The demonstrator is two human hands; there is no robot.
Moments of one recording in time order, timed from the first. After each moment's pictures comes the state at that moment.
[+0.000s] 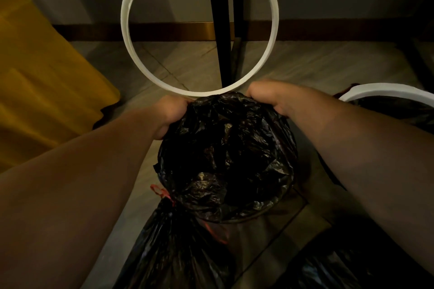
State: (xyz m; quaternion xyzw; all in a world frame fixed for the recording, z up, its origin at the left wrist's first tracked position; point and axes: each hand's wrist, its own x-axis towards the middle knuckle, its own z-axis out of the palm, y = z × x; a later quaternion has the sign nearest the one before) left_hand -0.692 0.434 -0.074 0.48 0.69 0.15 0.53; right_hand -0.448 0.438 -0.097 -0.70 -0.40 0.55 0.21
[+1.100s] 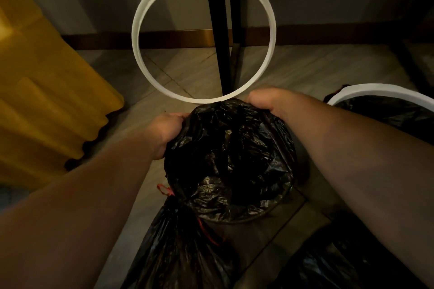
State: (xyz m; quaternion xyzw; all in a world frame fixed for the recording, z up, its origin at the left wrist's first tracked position) left_hand -0.708 0.389 -0.071 0.42 0.68 0.20 0.57; right_hand -0.450 0.430 -0.102 -0.72 -0.42 0.52 0.19
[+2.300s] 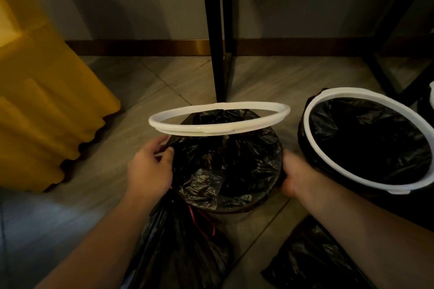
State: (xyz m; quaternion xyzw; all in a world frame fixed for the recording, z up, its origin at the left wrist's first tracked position) left_hand -0.753 0.281 -0.092 0.54 0.67 0.35 0.38; right_hand -0.459 0.256 -0.151 -0.63 -0.05 0.63 0.45
